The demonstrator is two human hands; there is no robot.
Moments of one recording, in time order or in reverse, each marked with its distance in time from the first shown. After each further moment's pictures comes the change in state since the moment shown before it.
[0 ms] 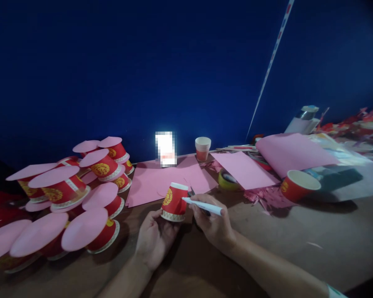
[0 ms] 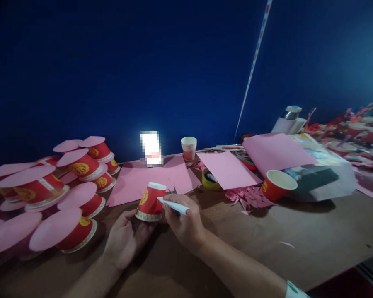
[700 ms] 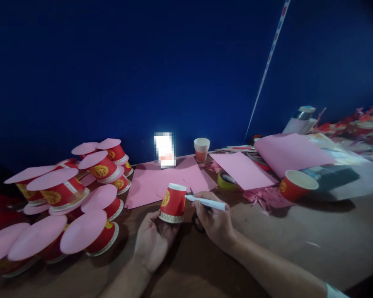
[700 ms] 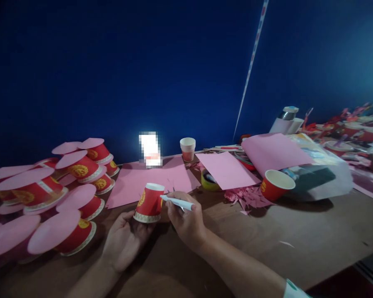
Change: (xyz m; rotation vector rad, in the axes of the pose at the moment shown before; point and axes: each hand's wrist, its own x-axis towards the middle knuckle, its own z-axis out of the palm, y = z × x) left_hand 0.002 0.002 -0.010 -0.024 -0.028 0.031; right_hand 0.002 0.001 -0.003 0.041 0.017 0.156
